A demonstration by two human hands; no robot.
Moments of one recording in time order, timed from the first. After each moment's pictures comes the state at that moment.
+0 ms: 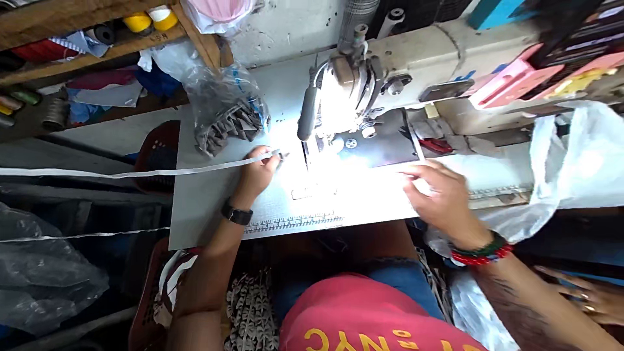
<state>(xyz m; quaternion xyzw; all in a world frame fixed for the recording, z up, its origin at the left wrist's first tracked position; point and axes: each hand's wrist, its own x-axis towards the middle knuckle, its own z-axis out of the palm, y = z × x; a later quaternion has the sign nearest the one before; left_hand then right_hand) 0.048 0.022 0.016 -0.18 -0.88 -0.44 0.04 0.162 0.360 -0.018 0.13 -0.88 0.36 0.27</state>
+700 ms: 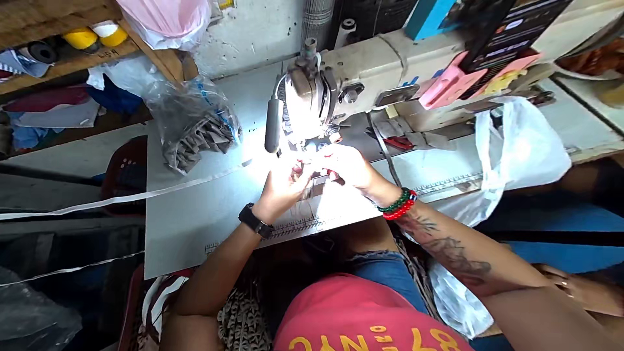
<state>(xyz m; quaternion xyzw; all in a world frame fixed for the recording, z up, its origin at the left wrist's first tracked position) 0.054 0.109 -0.012 -0.32 -0.79 -0.52 0.01 0.091 0.310 -0.012 0.01 -0.74 0.67 0.00</state>
